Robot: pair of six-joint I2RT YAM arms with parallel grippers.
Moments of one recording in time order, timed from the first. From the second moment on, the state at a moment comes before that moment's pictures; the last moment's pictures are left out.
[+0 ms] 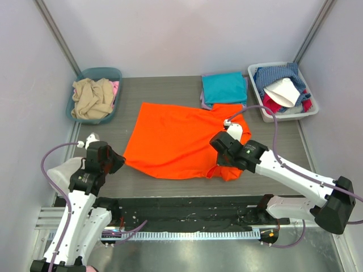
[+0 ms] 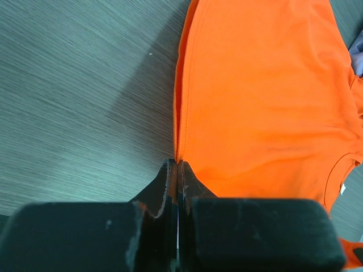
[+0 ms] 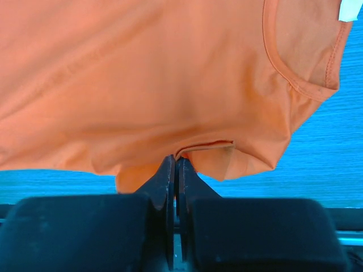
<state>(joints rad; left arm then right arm) -0.16 0.60 0.63 -0.77 -0.11 -0.84 0.87 1.16 0.96 -0.86 0.42 0.87</state>
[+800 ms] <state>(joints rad) -0.16 0.59 0.63 -0.78 -0.11 -0.84 0.85 1.19 1.04 -0.87 0.51 0.57</state>
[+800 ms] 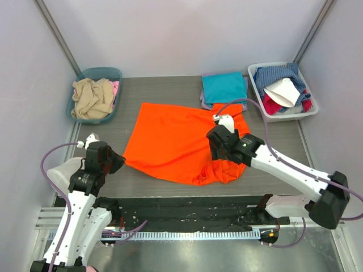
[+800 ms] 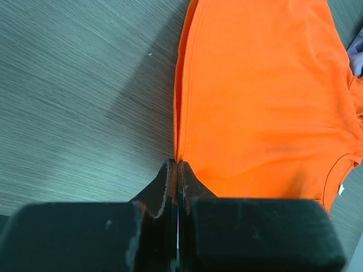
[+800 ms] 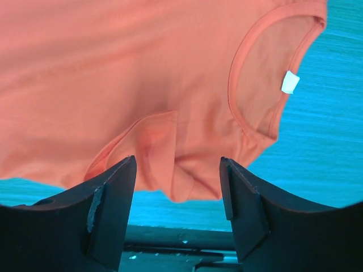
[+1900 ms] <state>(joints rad) -0.16 0.61 0.63 -0.78 -0.11 -0.83 0.40 1.49 0.89 -0.49 -0.21 0.31</state>
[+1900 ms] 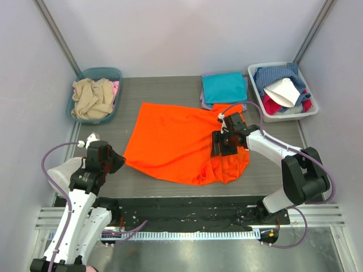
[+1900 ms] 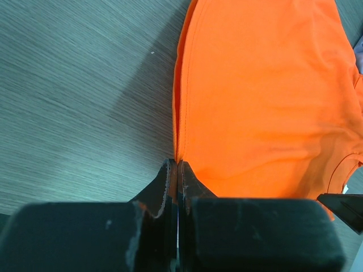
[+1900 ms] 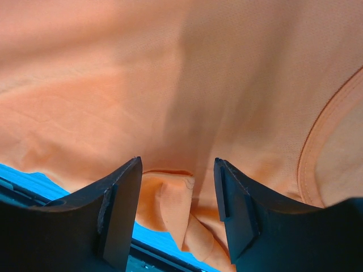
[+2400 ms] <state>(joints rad) -0.16 0.61 0.63 -0.78 -0.11 -0.83 0.38 1.51 0.85 -0.48 -0.23 0.32</state>
